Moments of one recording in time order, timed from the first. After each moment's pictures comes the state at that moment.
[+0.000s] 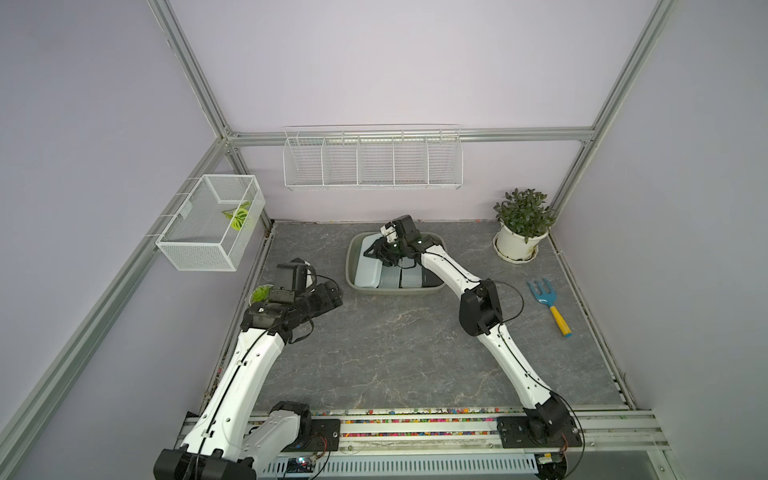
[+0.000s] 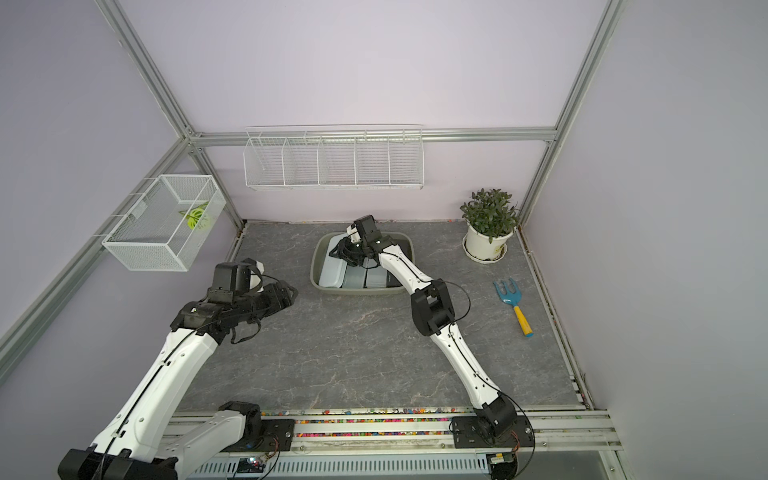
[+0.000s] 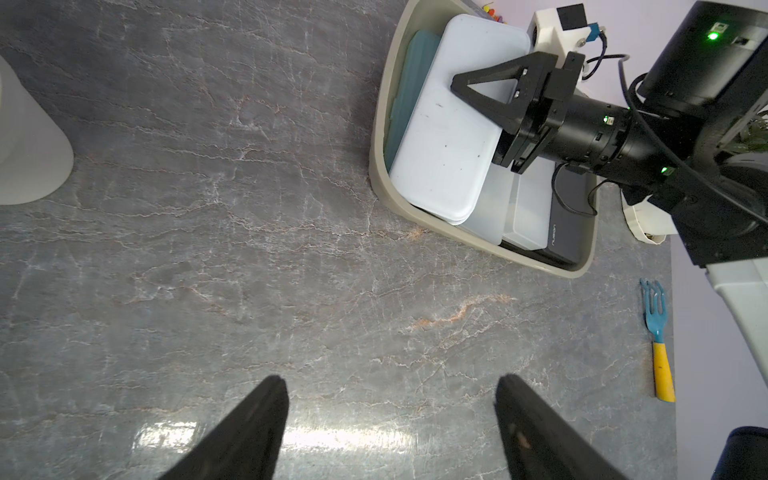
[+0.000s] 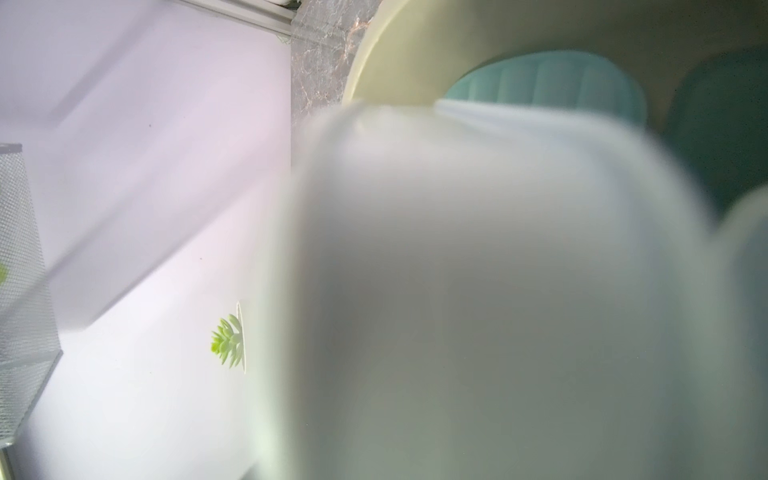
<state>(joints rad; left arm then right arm) -0.20 1.03 0.97 -0.78 0.18 -0.55 0.58 2.82 2.69 -0.57 -0.62 0.87</state>
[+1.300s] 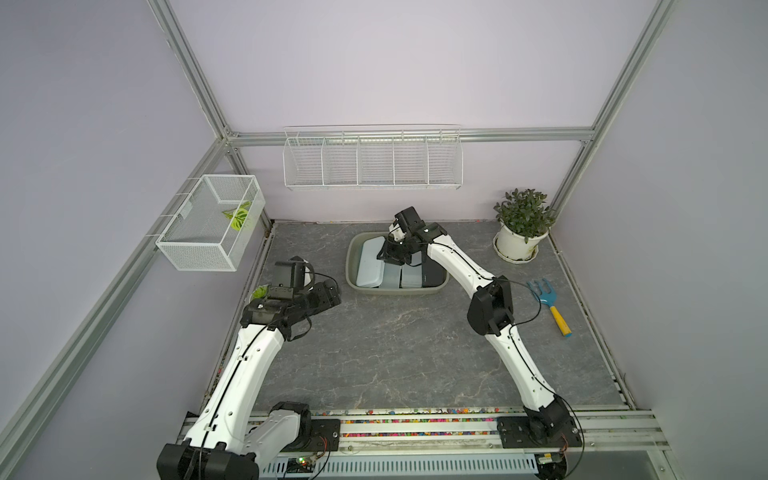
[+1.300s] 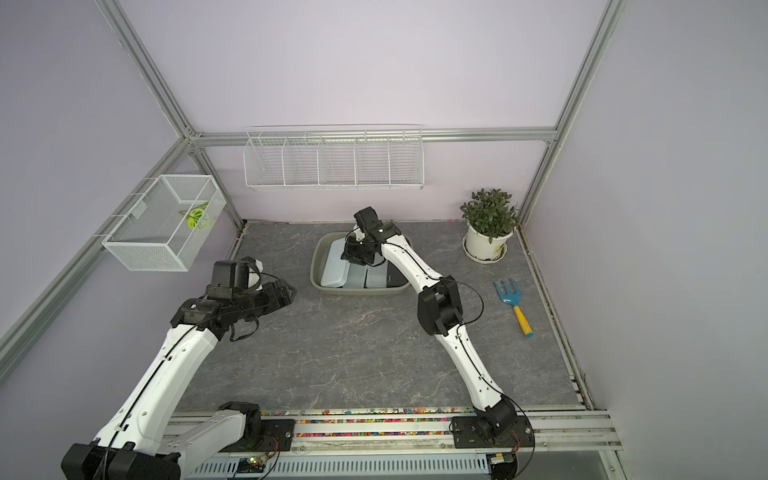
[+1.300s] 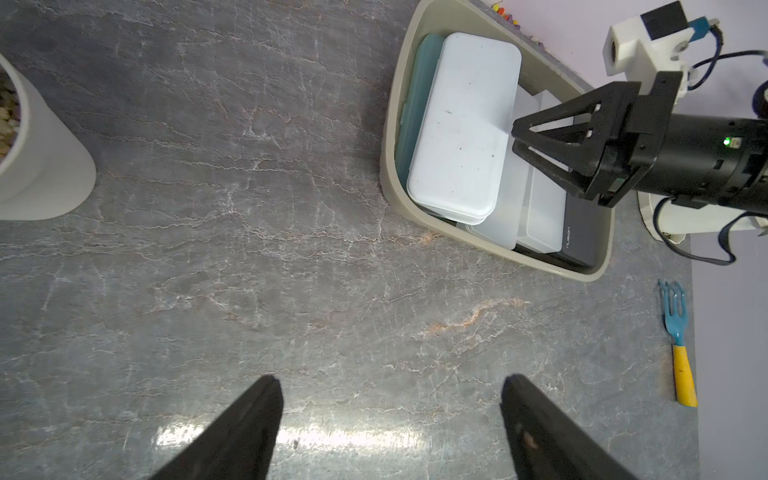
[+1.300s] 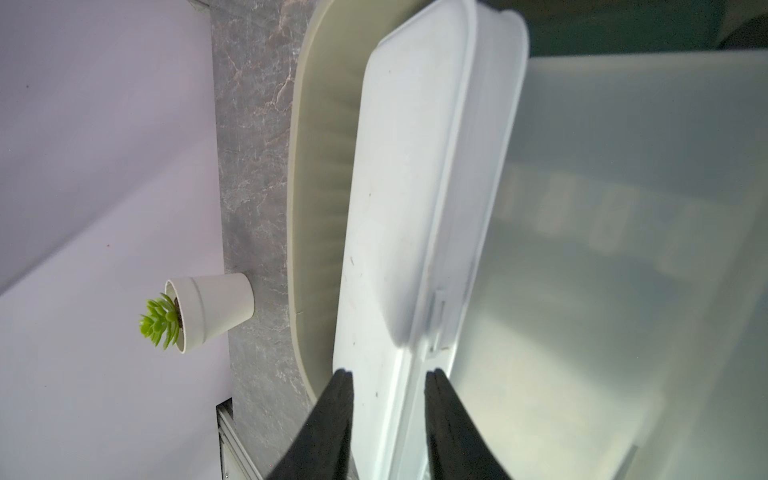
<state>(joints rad) -0.17 1.05 0.99 -0.79 0.17 -0.50 0.59 2.62 2.60 -0.91 -0.44 0.70</state>
